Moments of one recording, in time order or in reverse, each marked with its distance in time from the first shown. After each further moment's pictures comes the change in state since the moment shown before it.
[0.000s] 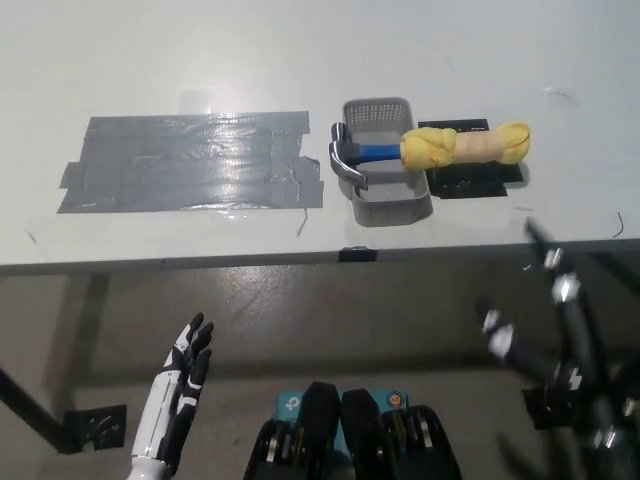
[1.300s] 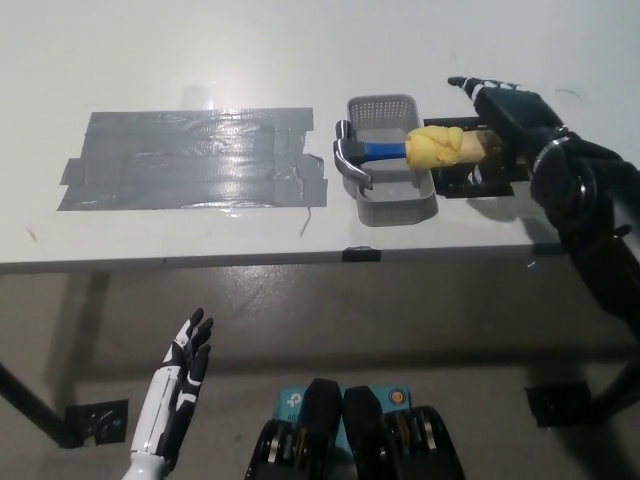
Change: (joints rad) left_arm -0.015 0.008 0.000 0.000 0.009 -0.002 0.000; right_arm -0.800 -0.209 0.384 0.742 -0.333 0.394 0.324
